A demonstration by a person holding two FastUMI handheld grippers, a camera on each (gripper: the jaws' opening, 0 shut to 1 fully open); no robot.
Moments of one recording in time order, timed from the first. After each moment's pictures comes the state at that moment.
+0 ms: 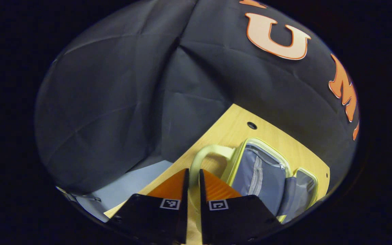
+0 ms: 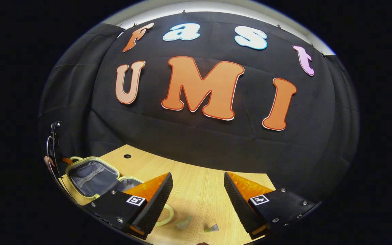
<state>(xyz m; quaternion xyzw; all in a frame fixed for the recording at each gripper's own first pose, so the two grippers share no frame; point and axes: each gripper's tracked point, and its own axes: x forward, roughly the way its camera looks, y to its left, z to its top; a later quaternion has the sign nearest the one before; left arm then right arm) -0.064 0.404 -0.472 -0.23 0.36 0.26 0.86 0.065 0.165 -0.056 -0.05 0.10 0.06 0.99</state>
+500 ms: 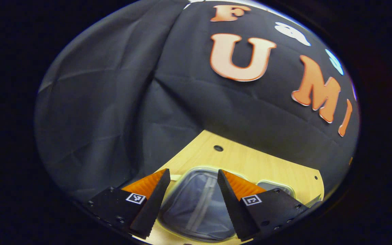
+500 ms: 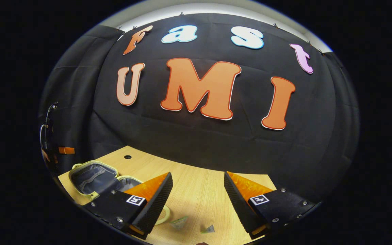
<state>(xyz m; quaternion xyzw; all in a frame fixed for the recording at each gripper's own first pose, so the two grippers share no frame) -0.028 0.303 -0.324 -0.18 0.23 0.19 0.94 0.063 0.147 -0.061 -0.04 0.08 0.08 0.99</state>
